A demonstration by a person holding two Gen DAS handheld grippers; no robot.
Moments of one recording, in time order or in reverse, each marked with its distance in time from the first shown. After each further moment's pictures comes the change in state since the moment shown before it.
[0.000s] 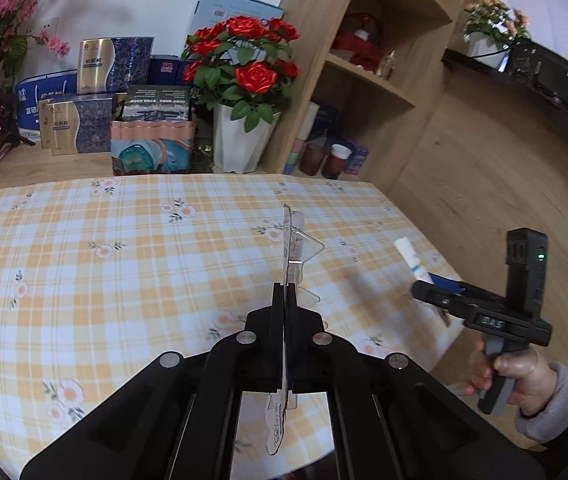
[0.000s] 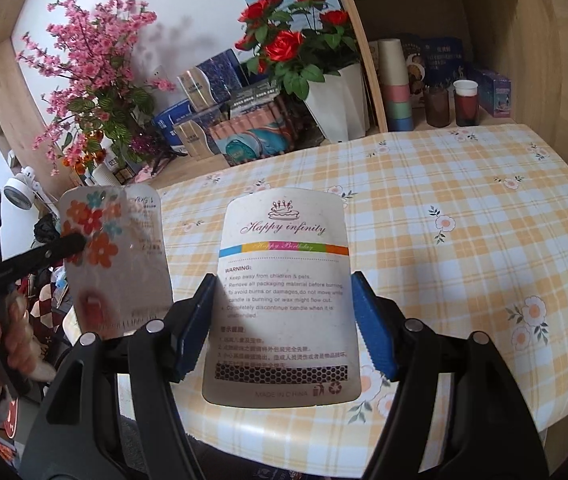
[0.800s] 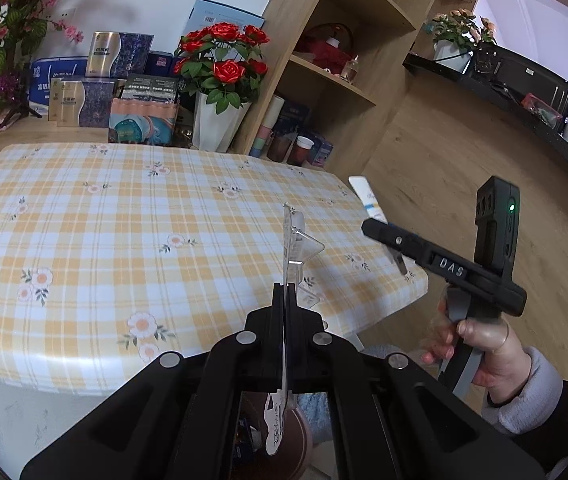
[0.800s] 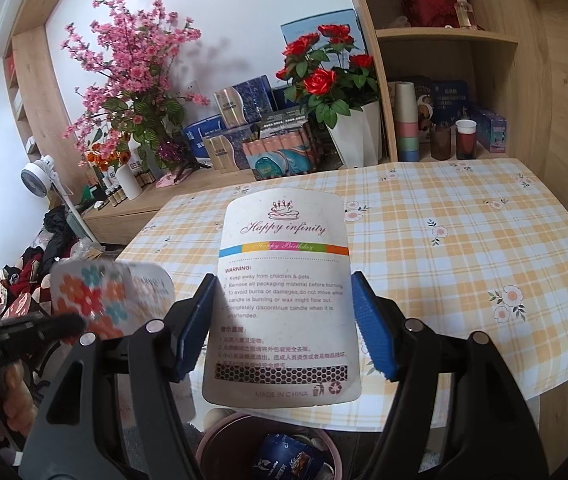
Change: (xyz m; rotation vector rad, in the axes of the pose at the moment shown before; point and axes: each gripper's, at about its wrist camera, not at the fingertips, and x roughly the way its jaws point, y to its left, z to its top) left arm -0.083 -0.075 -0.111 -0.049 -0.030 -0.040; right arm -0.085 0.048 -0.049 -0.095 -0.105 0.008
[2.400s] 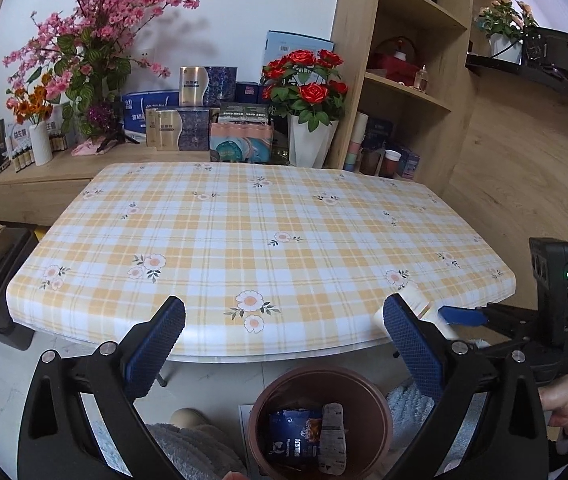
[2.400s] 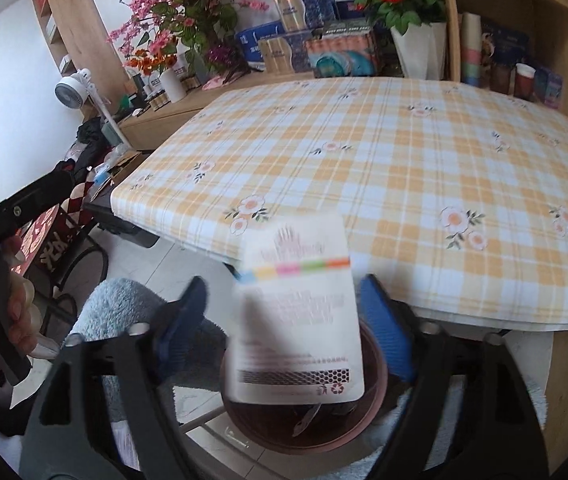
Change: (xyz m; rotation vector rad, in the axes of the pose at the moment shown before) left arm -0.049 0.001 -0.049 0.026 -0.103 0.395; right arm 0.012 0.060 -0.099 -0.115 0.301 0.123
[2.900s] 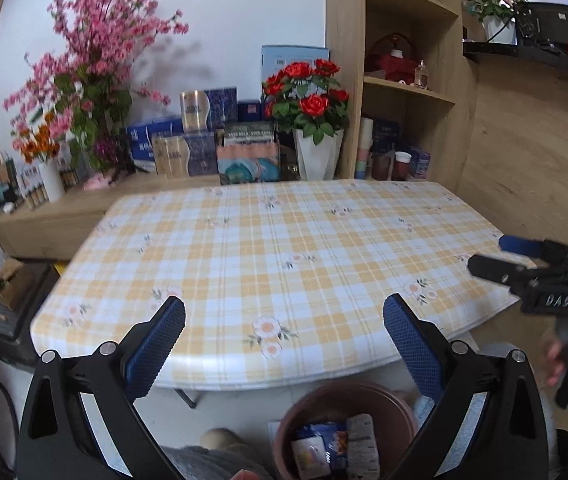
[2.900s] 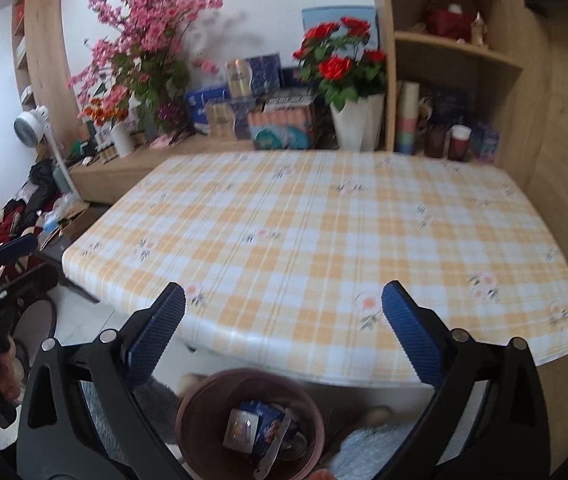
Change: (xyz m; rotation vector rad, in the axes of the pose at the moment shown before) left arm 0.000 -0.025 0.024 0.122 -0.062 0.087; right arm -0.060 -0.018 0.057 0.007 -0.226 -0.241
